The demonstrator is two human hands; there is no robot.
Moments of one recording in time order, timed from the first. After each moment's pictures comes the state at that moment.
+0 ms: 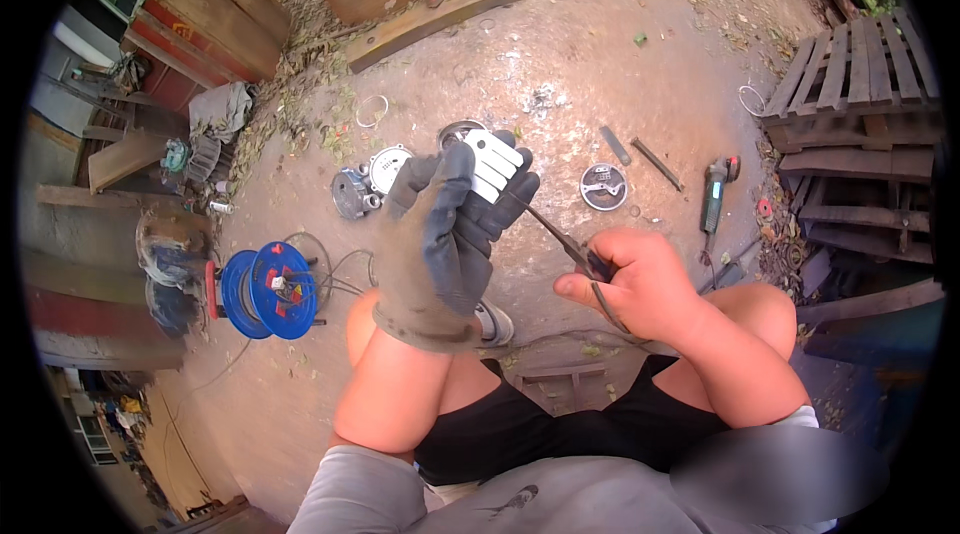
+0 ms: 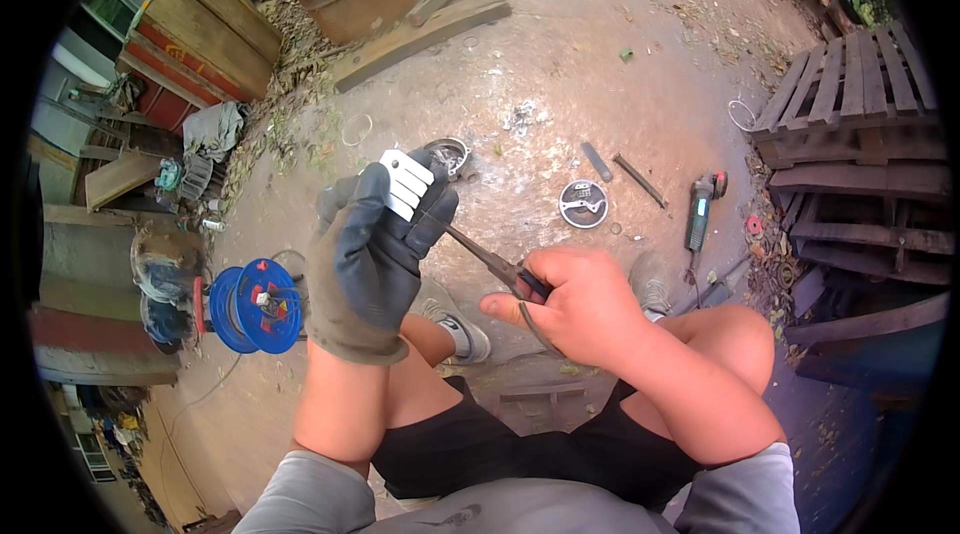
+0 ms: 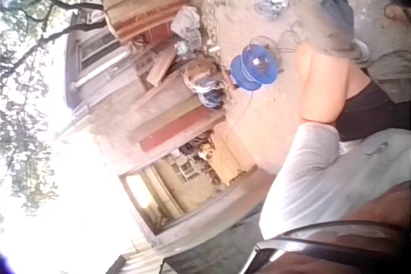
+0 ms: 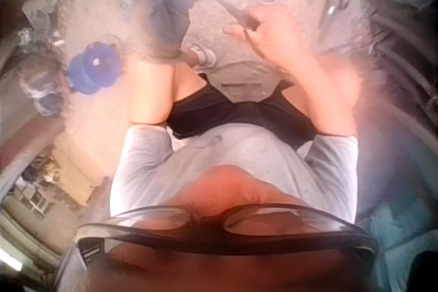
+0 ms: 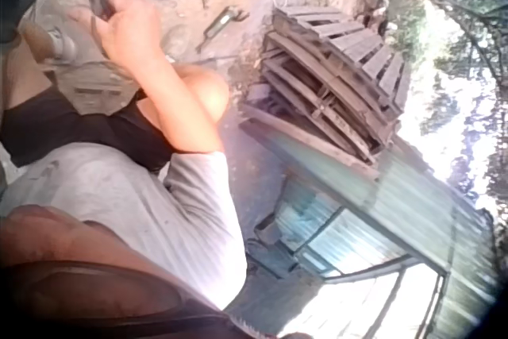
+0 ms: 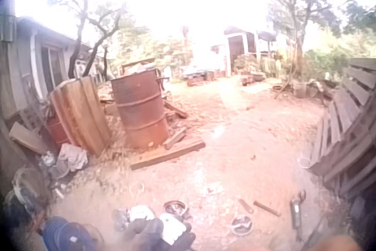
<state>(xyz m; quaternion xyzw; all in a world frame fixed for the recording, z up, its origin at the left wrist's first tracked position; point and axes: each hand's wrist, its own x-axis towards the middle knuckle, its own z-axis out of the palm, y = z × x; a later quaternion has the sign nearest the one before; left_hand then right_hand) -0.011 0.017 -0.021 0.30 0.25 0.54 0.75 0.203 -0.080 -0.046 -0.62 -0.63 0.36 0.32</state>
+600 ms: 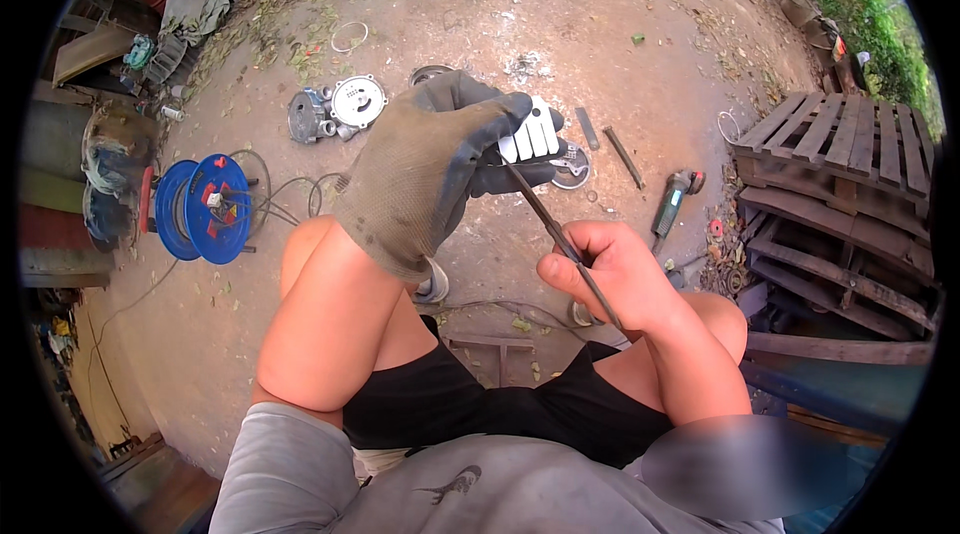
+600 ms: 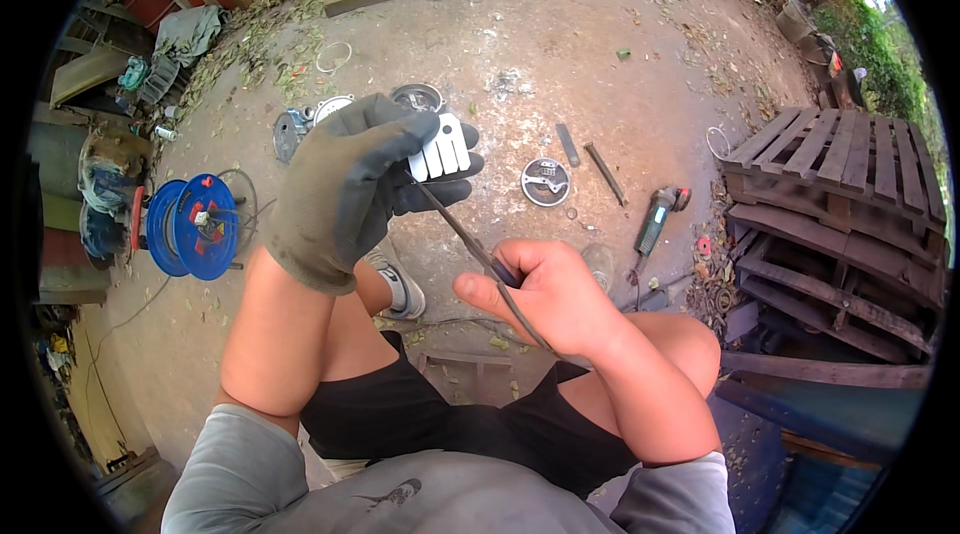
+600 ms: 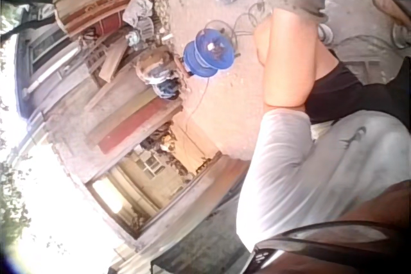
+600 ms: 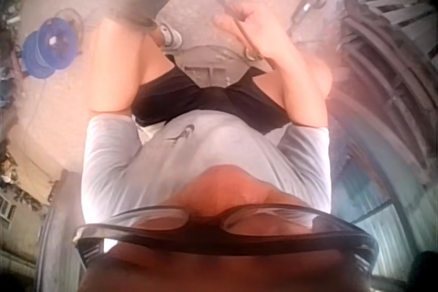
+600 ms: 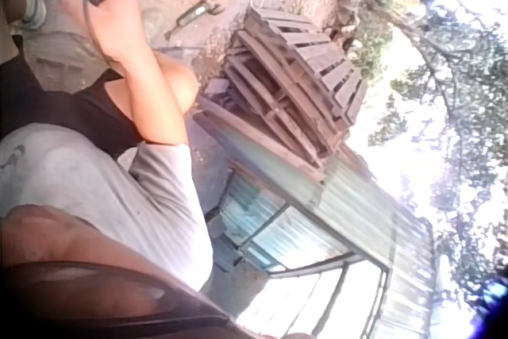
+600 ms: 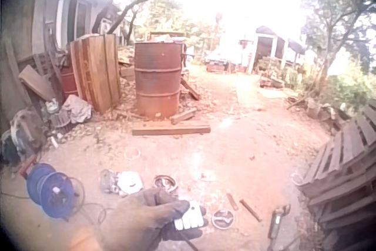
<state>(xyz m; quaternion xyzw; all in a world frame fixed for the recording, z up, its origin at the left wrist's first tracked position) -0.016 0.029 -0.026 0.36 0.35 0.42 0.75 0.197 -0.084 -0.039 -0.60 -0.46 0.61 0.23</state>
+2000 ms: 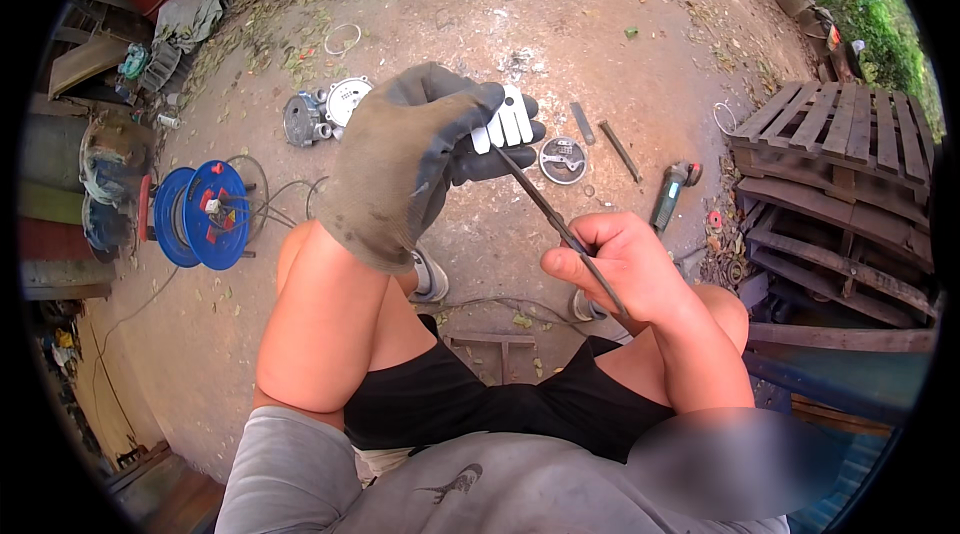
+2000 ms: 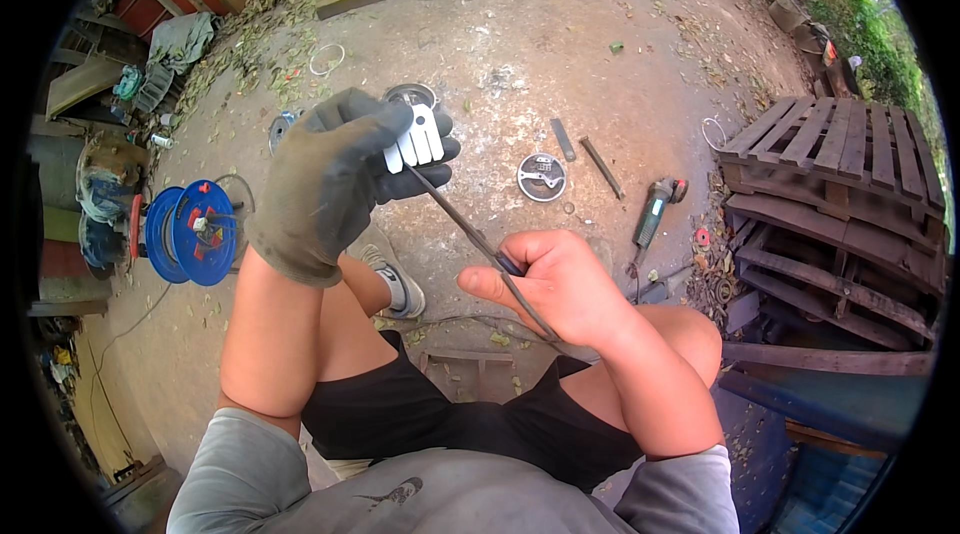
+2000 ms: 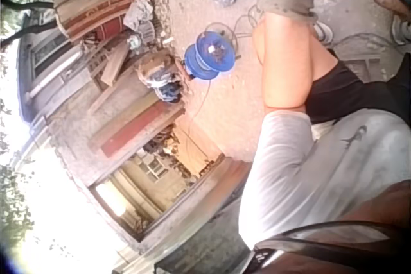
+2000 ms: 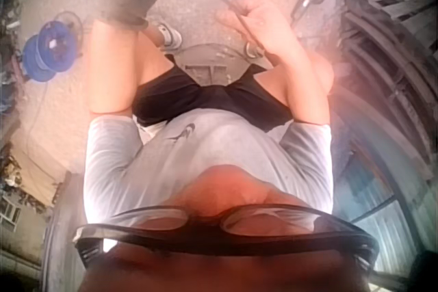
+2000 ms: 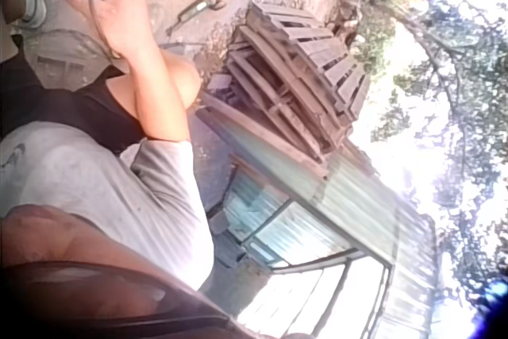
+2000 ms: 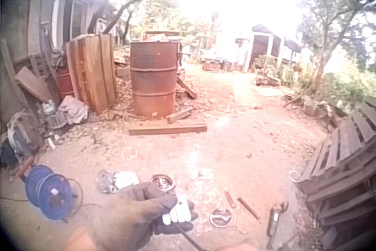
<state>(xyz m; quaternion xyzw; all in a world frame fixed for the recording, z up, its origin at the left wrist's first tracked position) -0.022 0.034 -0.022 0.36 0.36 0.44 0.74 0.207 -0.086 -0.039 -0.59 -0.45 0.62 0.26</state>
